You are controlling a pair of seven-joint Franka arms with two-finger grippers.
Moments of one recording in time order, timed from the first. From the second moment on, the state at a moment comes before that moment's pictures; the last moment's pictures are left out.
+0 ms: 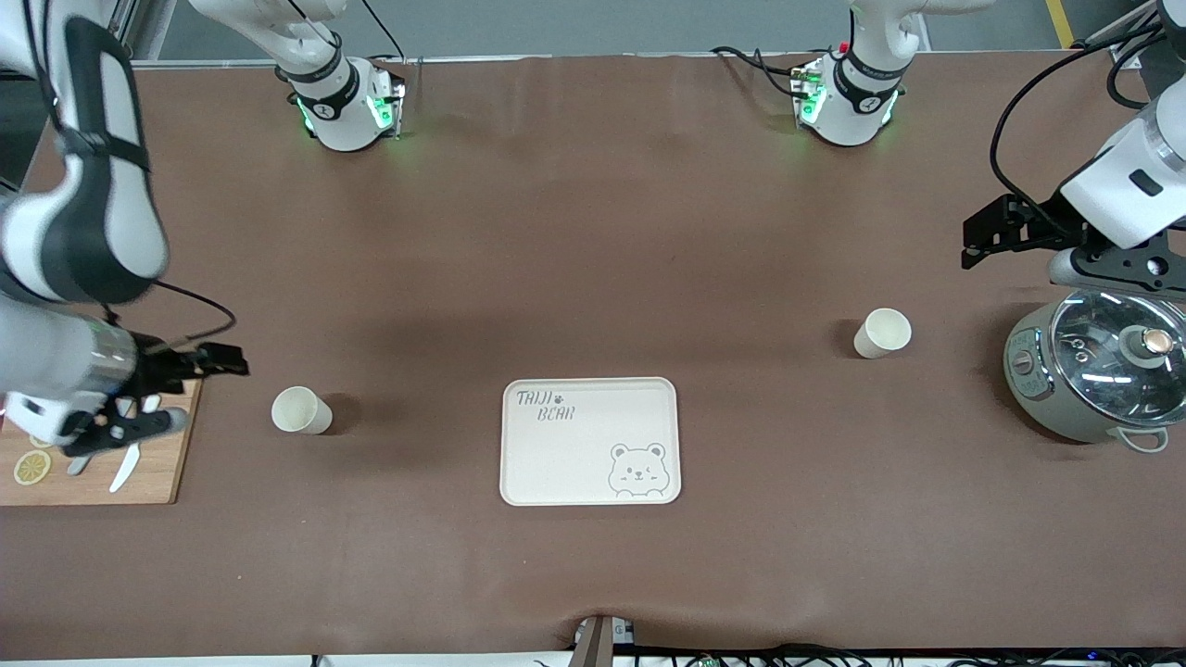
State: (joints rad) left arm -0.06 0.12 -0.09 -1.39 -0.02 1.52 0.04; right arm -0.01 0.40 0.01 -1.35 0.05 1.59 -0.24
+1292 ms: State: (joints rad) left arm -0.05 0.11 -0.09 -1.39 -0.02 1.52 0.04; right arm -0.08 -0.11 -0.01 -1.64 0.02 1.57 -0.10
